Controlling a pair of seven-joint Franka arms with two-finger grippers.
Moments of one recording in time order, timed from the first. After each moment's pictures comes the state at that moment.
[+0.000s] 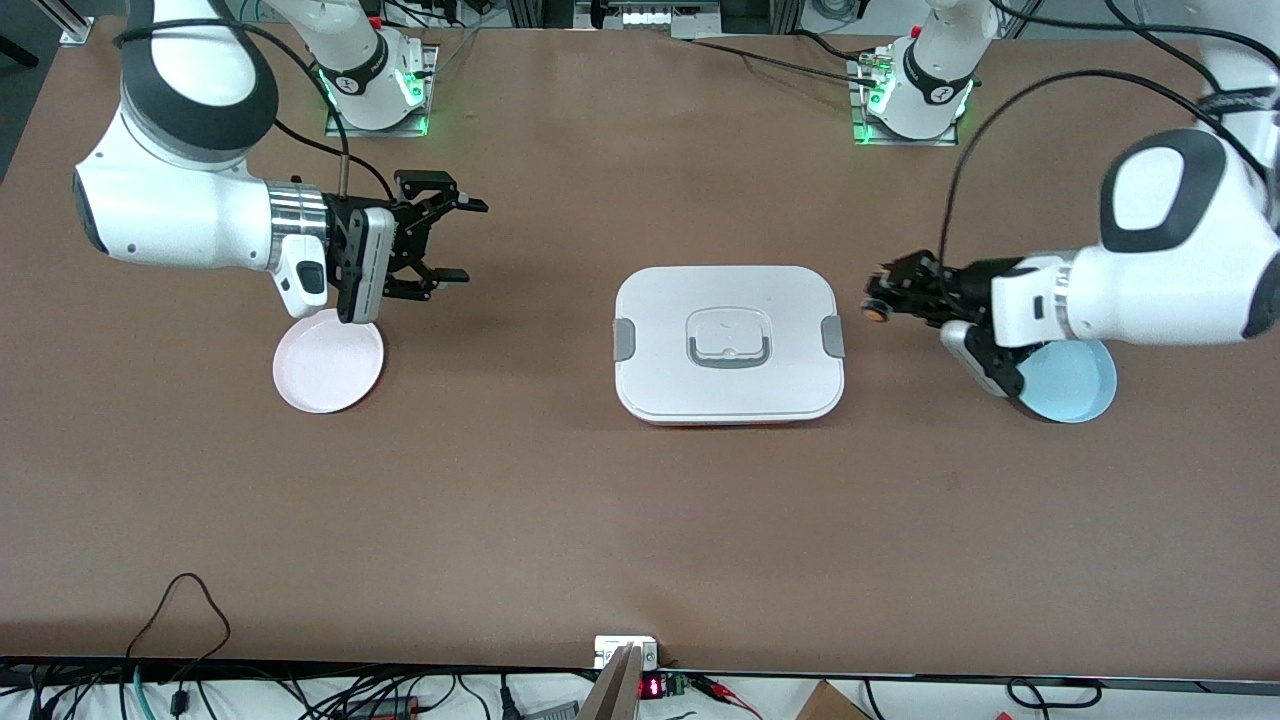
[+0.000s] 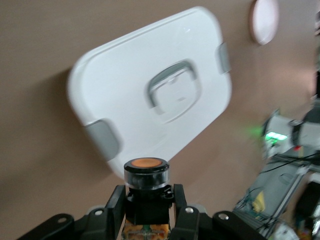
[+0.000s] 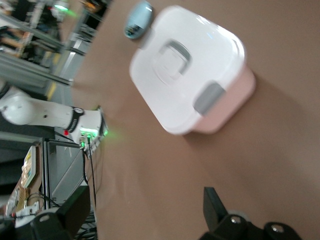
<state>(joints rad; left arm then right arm) 0.50 0.39 -0.68 -1.59 -0.30 1.60 0.33 0.02 0.11 0.24 -1.88 0.78 1.78 -0.67</state>
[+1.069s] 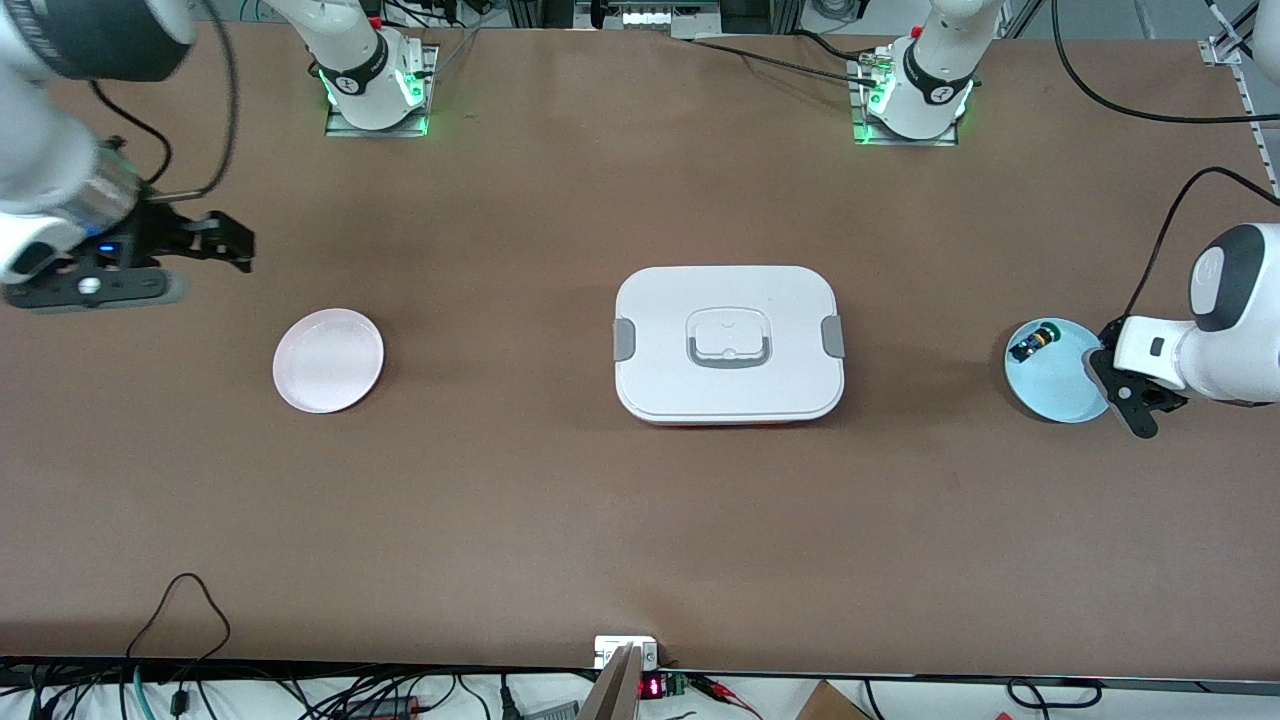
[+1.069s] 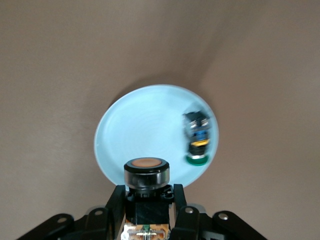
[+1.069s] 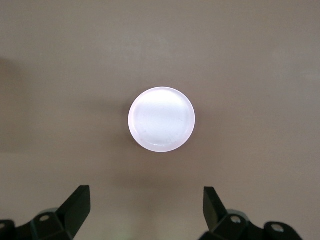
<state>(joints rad) 0.79 0.56 -0.67 -1.72 0.56 1.88 1.04 0.01 0.11 0.09 -1.55 -0.07 1.56 0.02</state>
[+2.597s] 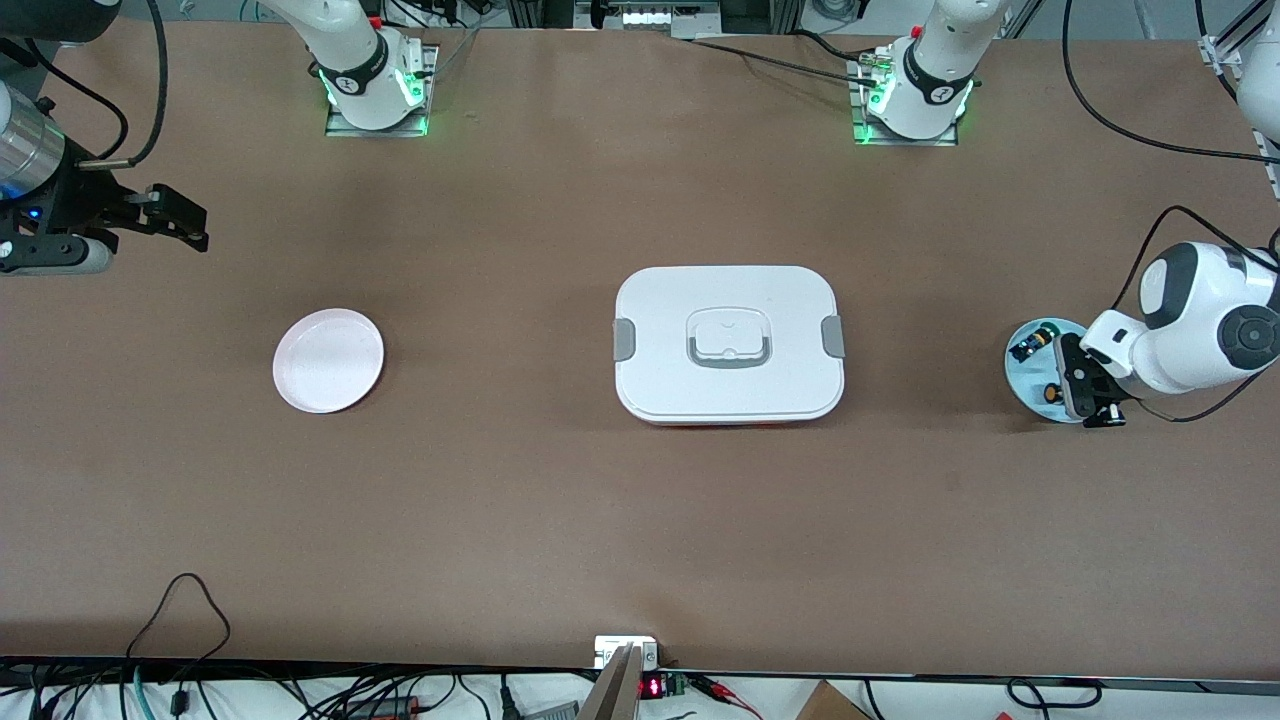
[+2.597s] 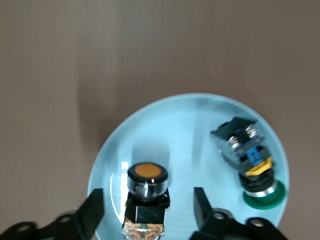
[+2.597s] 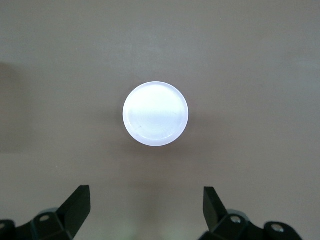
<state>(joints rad) 0.94 0.69 -0.76 -1.87 0.68 2.18 1.32 0.22 0.01 -0.16 -1.63 -0.06 1.58 -0.01</state>
